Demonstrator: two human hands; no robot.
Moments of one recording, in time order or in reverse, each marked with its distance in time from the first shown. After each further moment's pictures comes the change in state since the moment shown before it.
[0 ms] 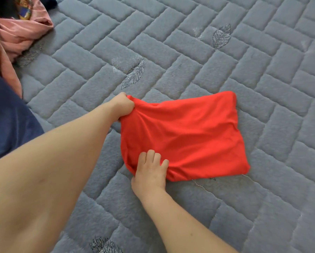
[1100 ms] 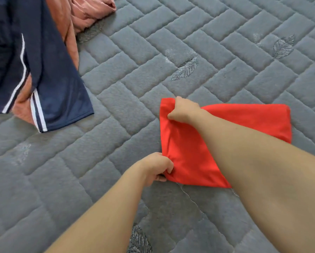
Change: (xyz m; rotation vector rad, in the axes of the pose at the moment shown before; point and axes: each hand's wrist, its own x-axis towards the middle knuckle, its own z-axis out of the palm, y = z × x) left_hand -0.146 -0.112 0.072 -0.686 -0.528 -0.337; right_hand 0.184 -0.017 -0.054 0.028 -0.193 -0.155
